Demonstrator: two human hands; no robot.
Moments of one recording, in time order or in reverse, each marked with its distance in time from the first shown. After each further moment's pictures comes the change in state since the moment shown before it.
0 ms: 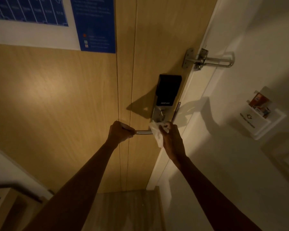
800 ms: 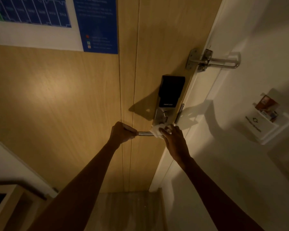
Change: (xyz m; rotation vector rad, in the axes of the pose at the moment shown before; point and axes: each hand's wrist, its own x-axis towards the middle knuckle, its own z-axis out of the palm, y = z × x) left_hand 0.002 0.000 0.000 -0.038 0.000 -0.017; right_hand 0.007 0.012 0.002 -0.076 -0.061 -0.135
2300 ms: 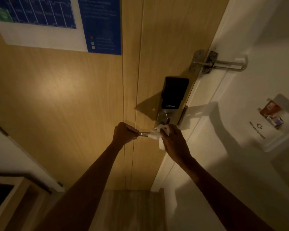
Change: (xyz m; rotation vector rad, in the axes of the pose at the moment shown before) left_hand -0.014 0.013 0.006 0.058 0.094 -0.015; right_hand 0.006 -0.003 -0.010 -0.144 -0.003 -0.199
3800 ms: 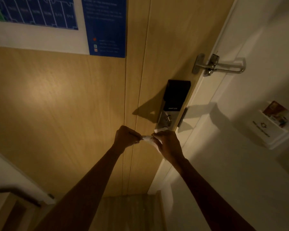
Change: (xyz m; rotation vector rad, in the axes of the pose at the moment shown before) left_hand 0.010 -0.002 -0.009 -0.028 -0.119 -0.046; right_hand 0.021 -0.031 0.012 0.186 -0.065 0.124
